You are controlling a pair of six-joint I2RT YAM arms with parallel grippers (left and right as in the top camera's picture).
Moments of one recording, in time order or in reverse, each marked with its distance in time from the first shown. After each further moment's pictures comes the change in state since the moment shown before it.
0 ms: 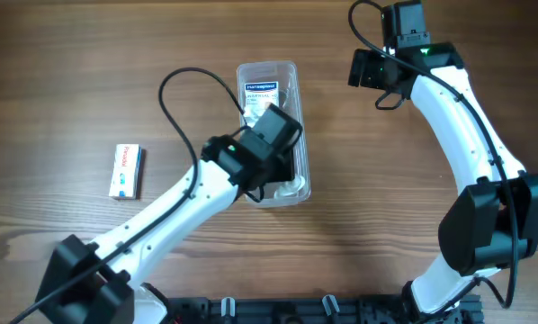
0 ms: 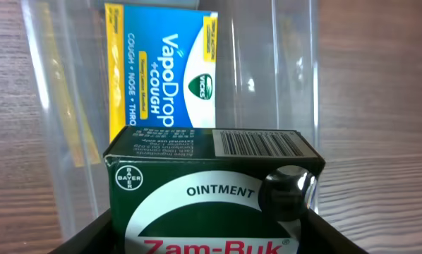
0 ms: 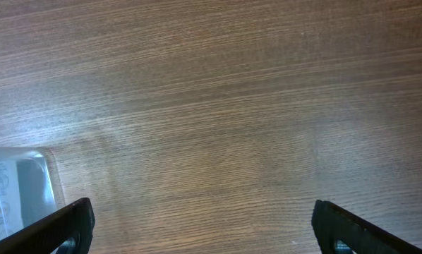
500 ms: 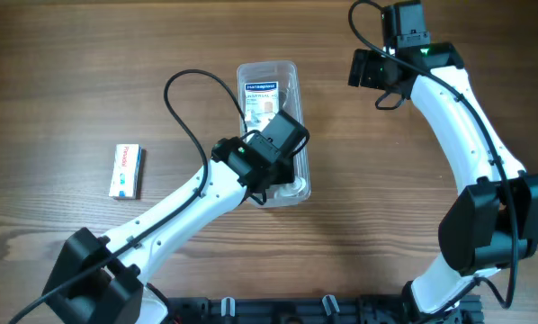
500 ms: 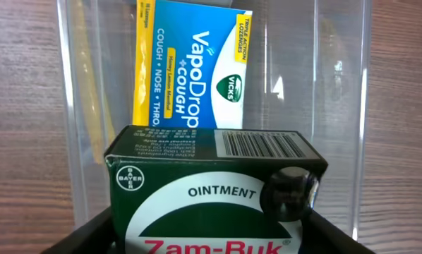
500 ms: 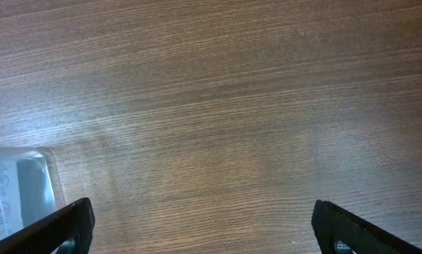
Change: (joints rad) left arm -0.025 0.028 0.000 -0.021 -0.093 -0.060; right arm 0.000 0.000 0.000 0.000 0.000 0.000
